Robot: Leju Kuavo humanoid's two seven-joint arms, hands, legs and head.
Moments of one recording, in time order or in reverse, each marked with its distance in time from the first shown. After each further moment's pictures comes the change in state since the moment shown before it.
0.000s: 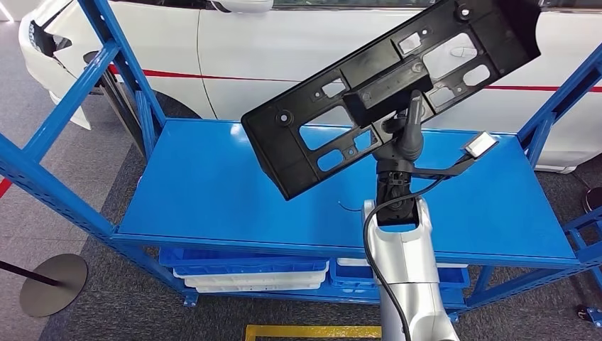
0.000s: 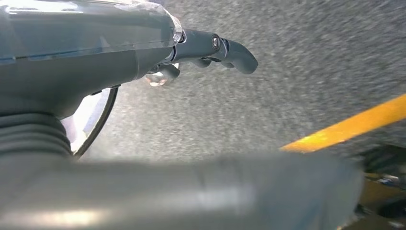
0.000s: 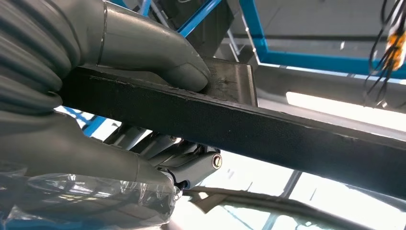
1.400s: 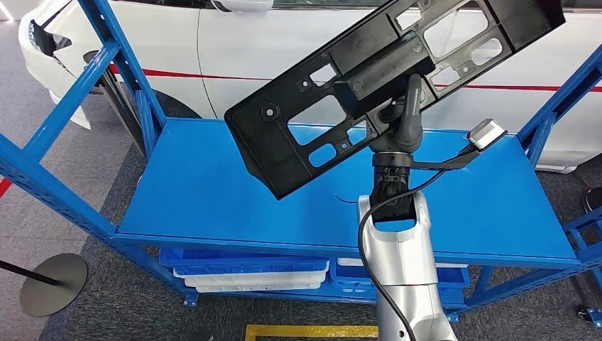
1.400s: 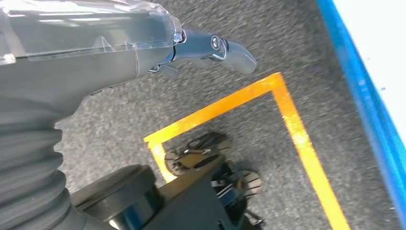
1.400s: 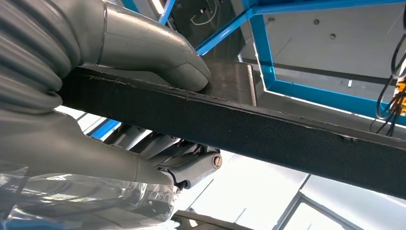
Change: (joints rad) left arm -0.023 -0.024 0.125 0.000 0.070 -0.035 -0.586; right arm -0.004 0.011 0.068 -0.071 0.054 0.031 -0.020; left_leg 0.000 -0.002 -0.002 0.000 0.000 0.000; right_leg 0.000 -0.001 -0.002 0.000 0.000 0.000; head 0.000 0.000
